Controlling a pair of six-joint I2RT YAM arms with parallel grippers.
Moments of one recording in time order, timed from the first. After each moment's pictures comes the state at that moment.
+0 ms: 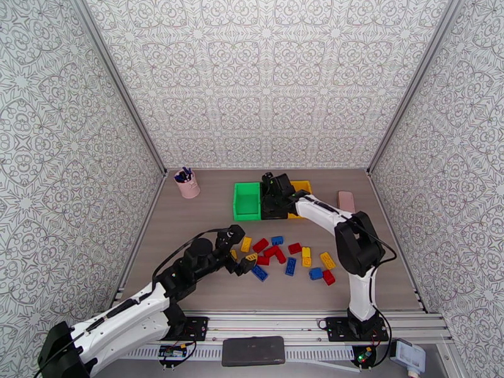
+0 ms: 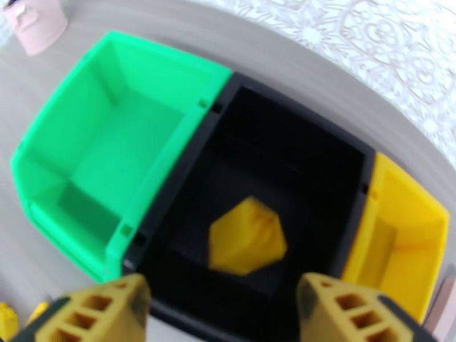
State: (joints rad) left arm -0.77 0.85 0.46 0.06 0.03 -0.01; right arm 0.56 1.93 1.49 -0.31 0.09 -0.01
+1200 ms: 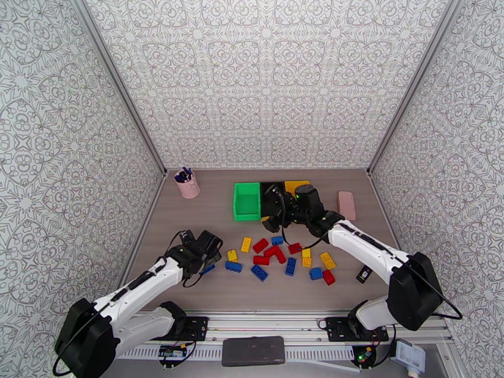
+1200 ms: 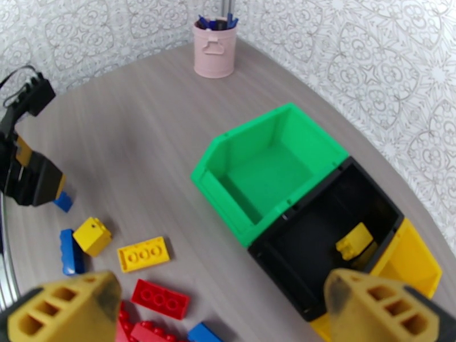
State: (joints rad) left arm -0.55 1.12 0.62 -0.77 -0.36 -1.06; right arm 0.57 1.48 1.08 -0.14 -0.33 -0.24
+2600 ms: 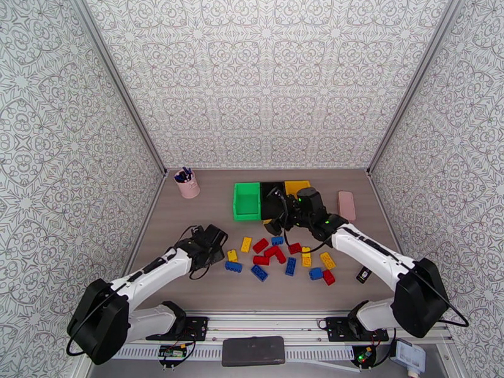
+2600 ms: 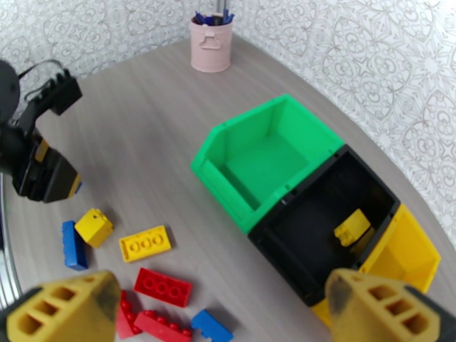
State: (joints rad) left arm -0.55 1.26 0.75 -0.64 -0.32 -0.91; right arm 0.58 1.40 1.02 -0.14 -0.30 -0.22
